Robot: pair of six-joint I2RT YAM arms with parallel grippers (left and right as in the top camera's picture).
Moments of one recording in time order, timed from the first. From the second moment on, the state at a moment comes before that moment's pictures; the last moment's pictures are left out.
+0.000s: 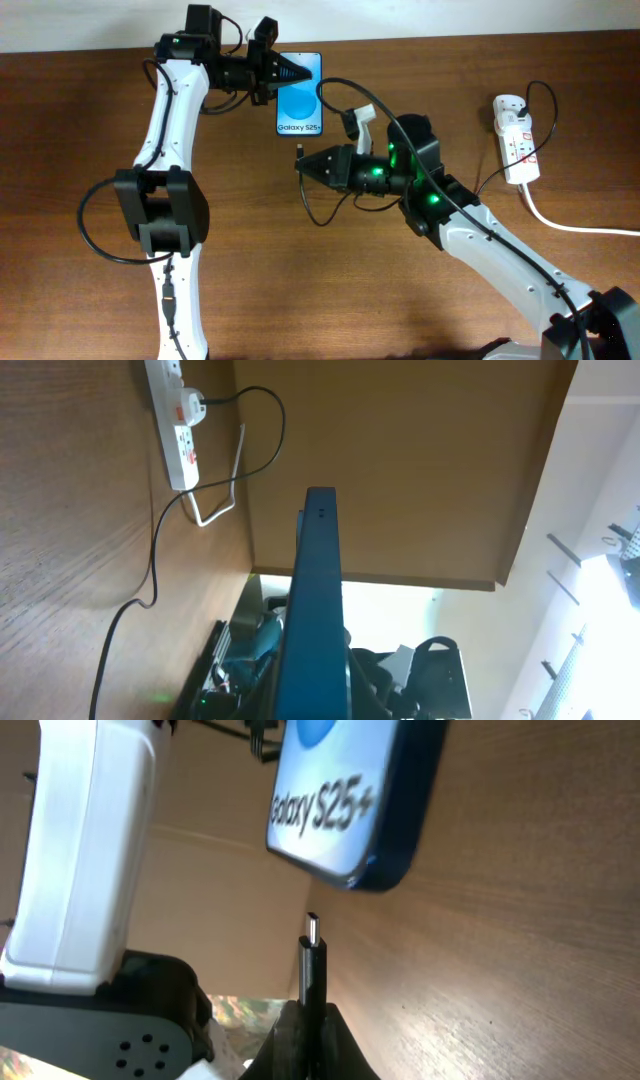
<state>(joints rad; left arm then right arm) -0.09 2.45 2.40 -1.19 1.52 -0.29 0.45 1.50 0.95 0.20 -0.79 1.01</state>
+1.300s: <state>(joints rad) -0.10 2.45 2.40 -1.16 1.52 -0.29 0.44 1.52 0.95 0.26 -0.82 1.05</state>
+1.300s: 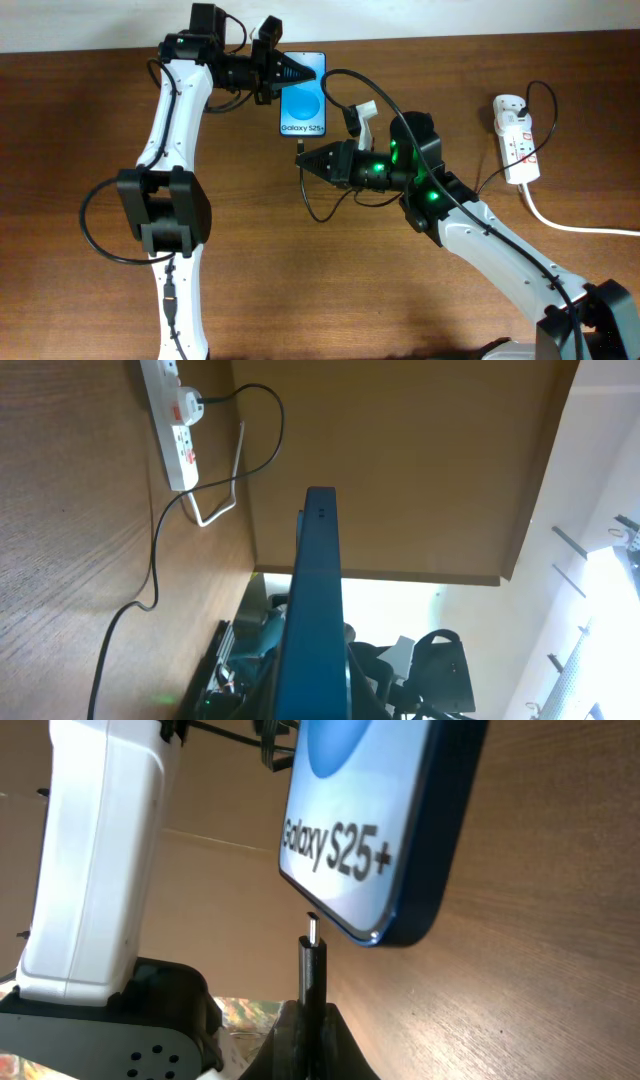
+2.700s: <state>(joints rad) -0.10 2.45 2.40 -1.16 1.51 -0.29 0.41 1.52 0.95 0.26 -0.85 1.05</state>
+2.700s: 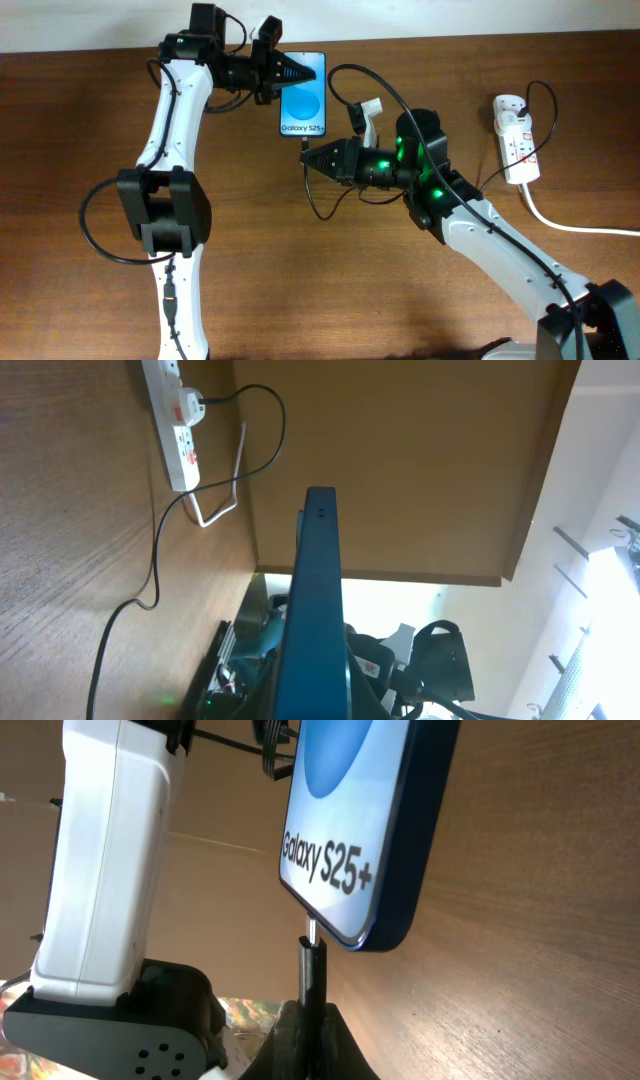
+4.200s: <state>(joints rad) -0.10 2.45 2.40 -1.16 1.52 -0.29 0.42 1.52 0.95 0.26 -0.86 1.04</state>
